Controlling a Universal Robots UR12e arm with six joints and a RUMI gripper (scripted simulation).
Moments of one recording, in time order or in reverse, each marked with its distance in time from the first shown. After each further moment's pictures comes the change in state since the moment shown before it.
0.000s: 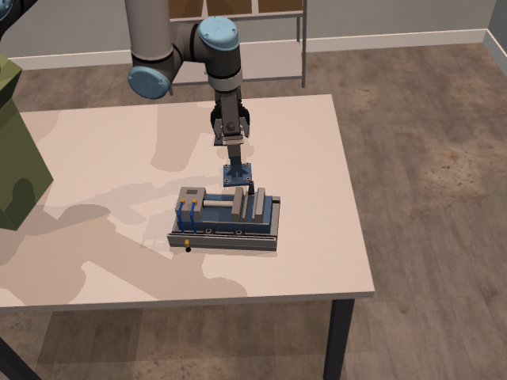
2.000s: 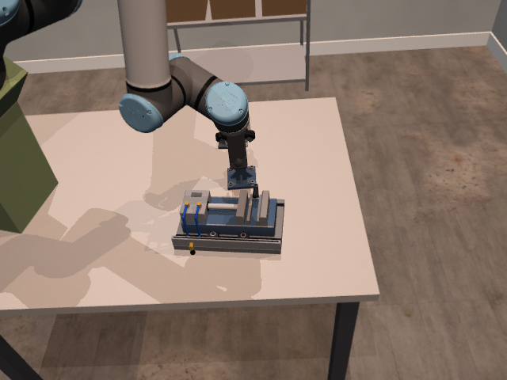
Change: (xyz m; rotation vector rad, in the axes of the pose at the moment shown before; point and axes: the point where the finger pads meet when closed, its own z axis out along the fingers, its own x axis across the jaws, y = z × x) arm 0.000 -0.004 0.001 -0.507 0.000 0.000
